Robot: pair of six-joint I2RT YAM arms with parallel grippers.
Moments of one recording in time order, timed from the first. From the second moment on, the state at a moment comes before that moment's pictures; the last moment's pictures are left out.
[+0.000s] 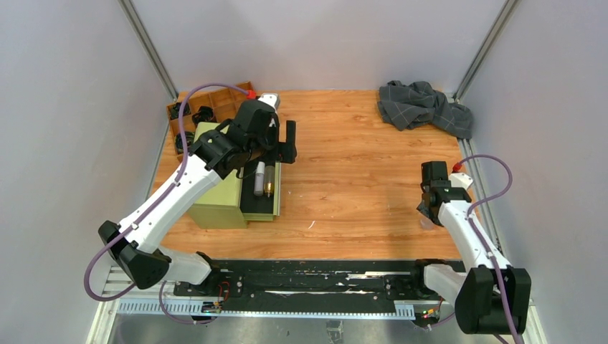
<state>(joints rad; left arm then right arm) -0.68 1.35 1.51 -0.86 -0.20 -0.44 0.00 1.06 0.64 -0.77 0.50 0.67</state>
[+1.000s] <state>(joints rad) -0.64 1.00 1.37 -0.87 -0.41 -0.47 0.75 1.68 1.43 -0.31 -0.29 0.51</state>
